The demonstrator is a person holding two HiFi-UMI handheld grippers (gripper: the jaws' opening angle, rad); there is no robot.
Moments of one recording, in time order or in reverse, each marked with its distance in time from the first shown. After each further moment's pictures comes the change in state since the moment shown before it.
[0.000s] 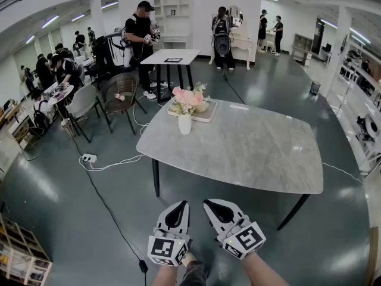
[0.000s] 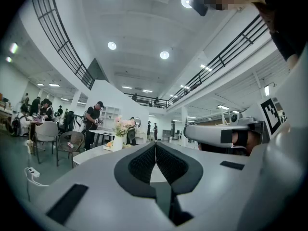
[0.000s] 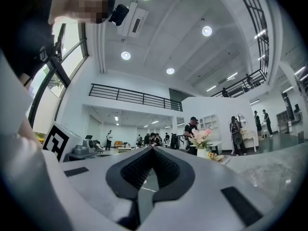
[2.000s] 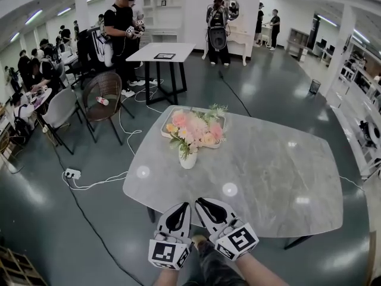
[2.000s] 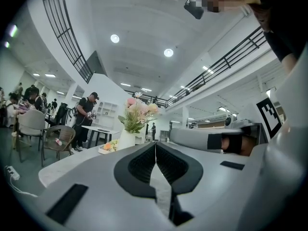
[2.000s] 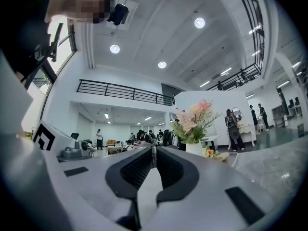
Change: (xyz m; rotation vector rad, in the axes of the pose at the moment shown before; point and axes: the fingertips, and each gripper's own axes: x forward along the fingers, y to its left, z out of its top) left arm 0.229 0.173 -0.039 -0.031 -0.015 -0.057; right arm 0.237 -0.177 -0.077 0.039 0.017 -0.063
